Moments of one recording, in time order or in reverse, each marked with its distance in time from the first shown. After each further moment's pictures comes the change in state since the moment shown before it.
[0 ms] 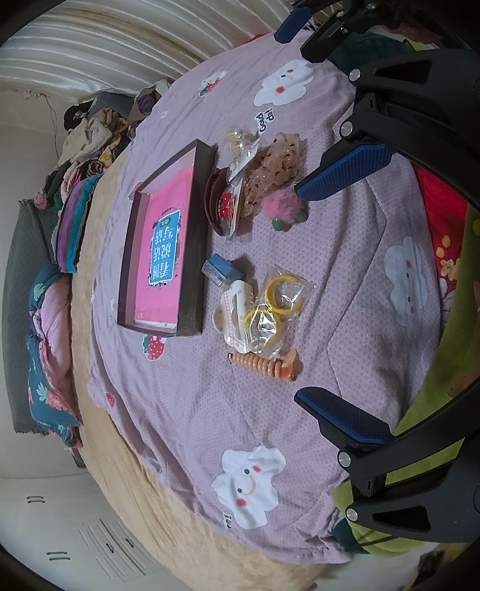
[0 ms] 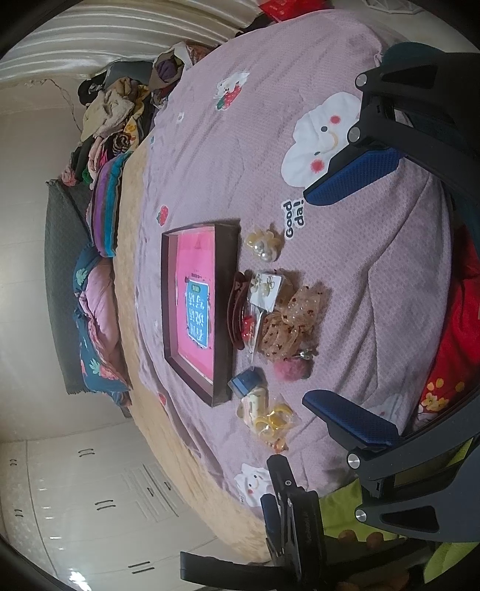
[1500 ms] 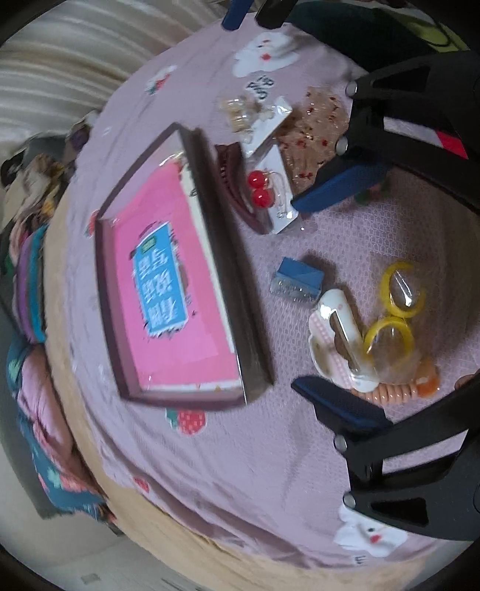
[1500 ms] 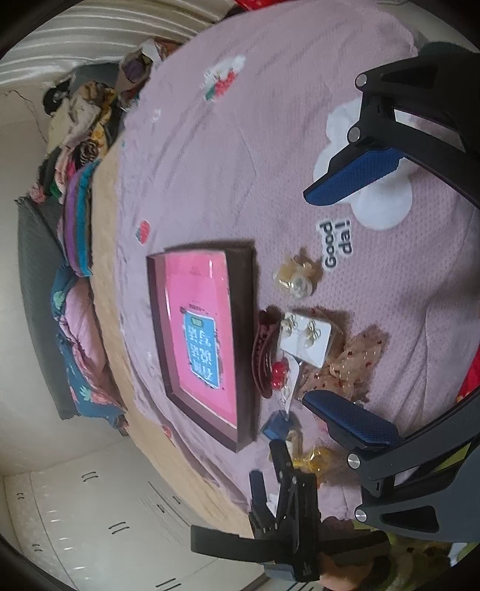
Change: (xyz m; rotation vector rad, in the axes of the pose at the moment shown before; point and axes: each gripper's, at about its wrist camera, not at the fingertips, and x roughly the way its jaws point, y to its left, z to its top) left arm 0.112 -0.021 0.072 0.307 0.143 -0.093; right arm 0.074 -0.055 0.041 0.104 0.121 0.038
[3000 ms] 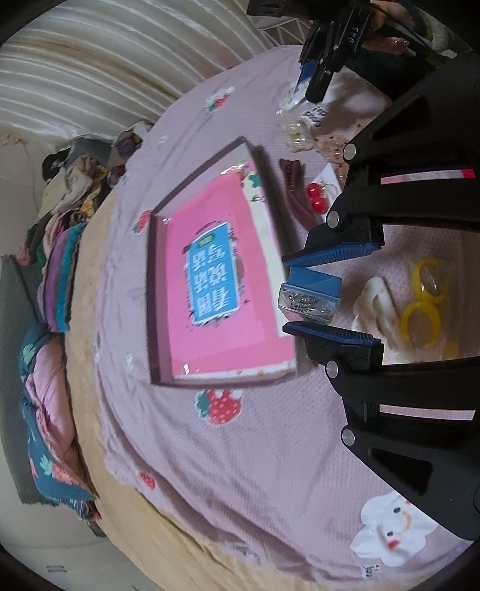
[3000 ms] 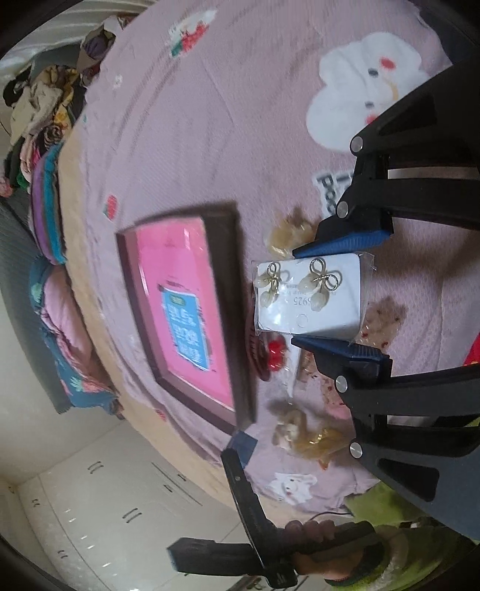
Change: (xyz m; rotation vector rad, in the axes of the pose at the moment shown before) left arm -0.029 0.049 0.028 -0.138 -0.117 -0.111; right arm 0.019 -0.015 0.008 0.066 0.029 0.118
